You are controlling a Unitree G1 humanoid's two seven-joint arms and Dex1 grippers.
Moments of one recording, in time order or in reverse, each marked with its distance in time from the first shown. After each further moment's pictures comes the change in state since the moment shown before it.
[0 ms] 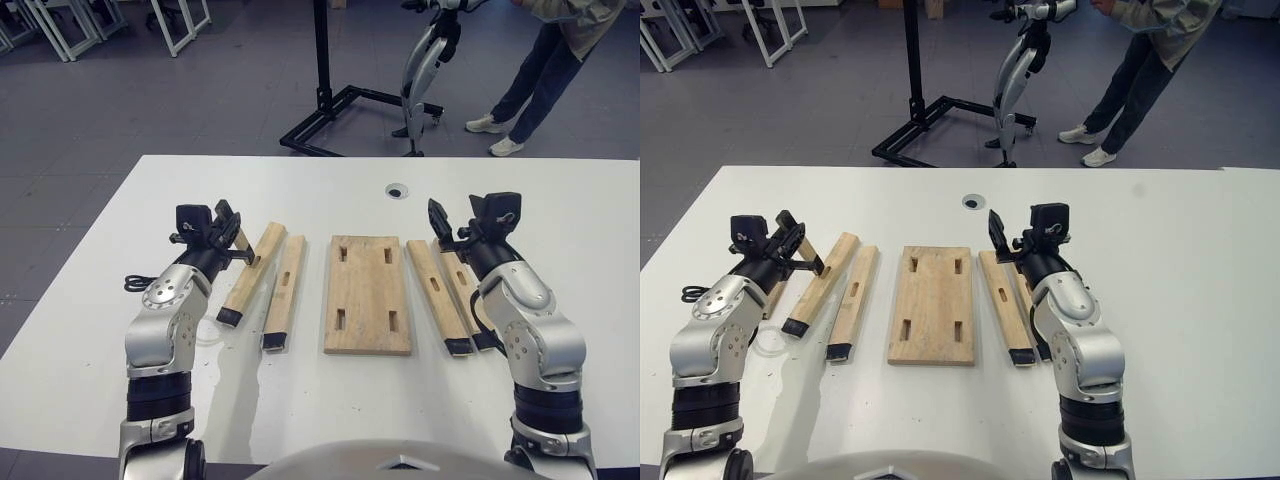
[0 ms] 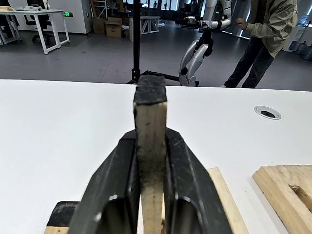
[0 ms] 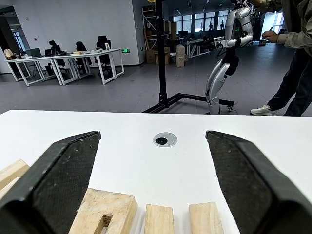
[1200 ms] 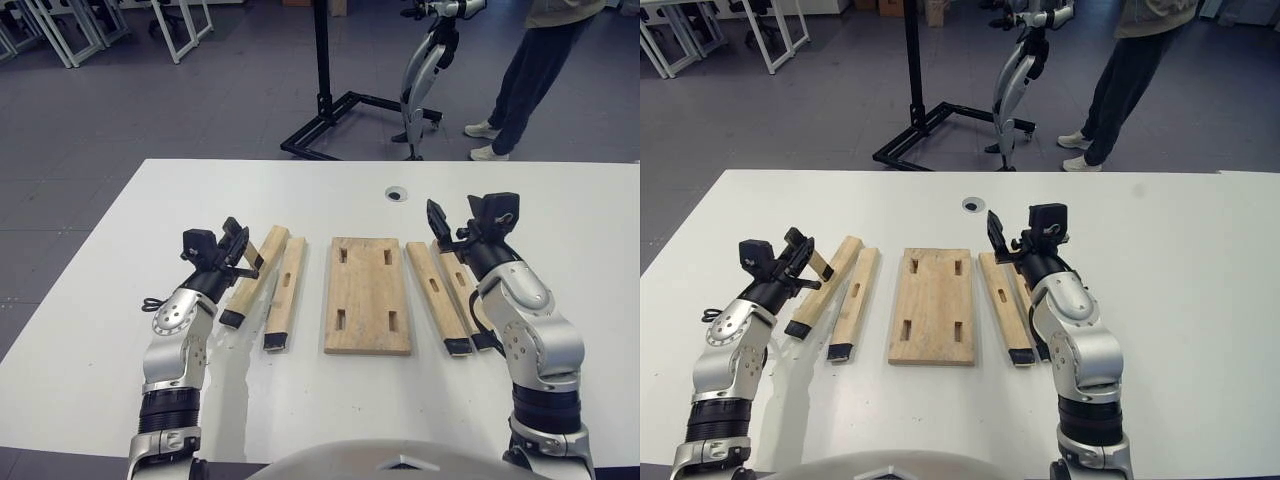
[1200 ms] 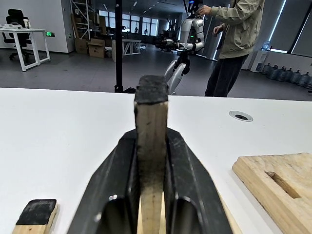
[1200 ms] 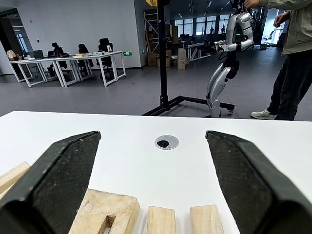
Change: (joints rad) left arm 0.098 -0.054 -0.037 0.198 -0.008 -0.352 -0.137; right arm 0.000 0.009 0.000 0.000 -0.017 0.002 0.015
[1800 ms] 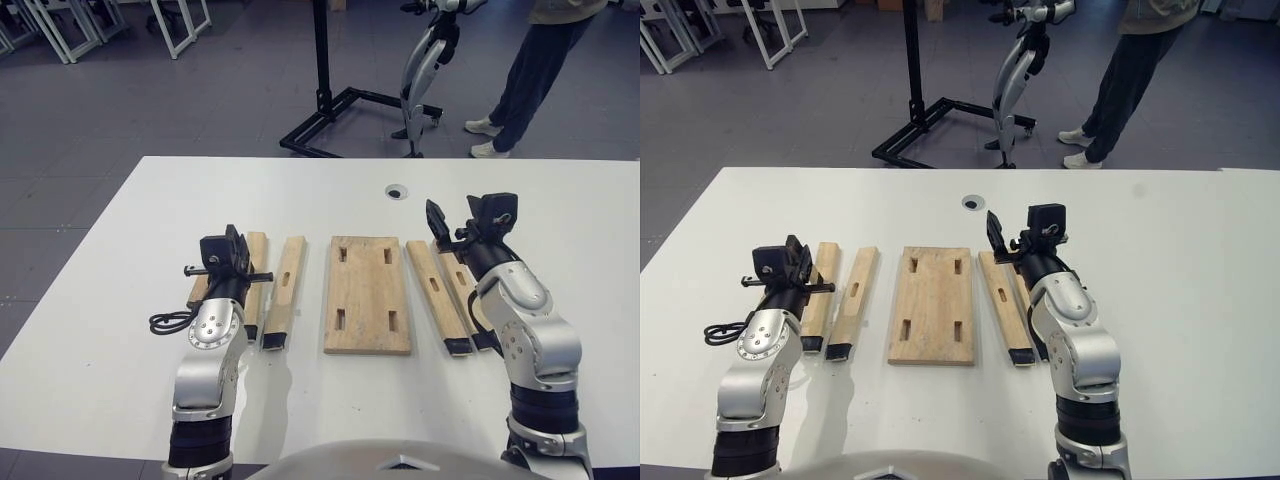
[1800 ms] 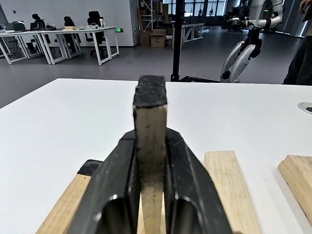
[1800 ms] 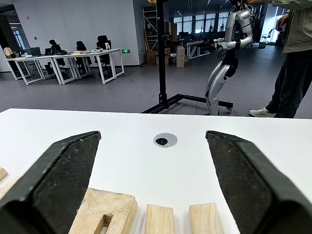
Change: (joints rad) left arm 0.110 -0.161 -0.103 -0.407 0.271 0.253 0.457; right arm 0.000 0.011 0.003 0.008 -0.021 -0.010 0.000
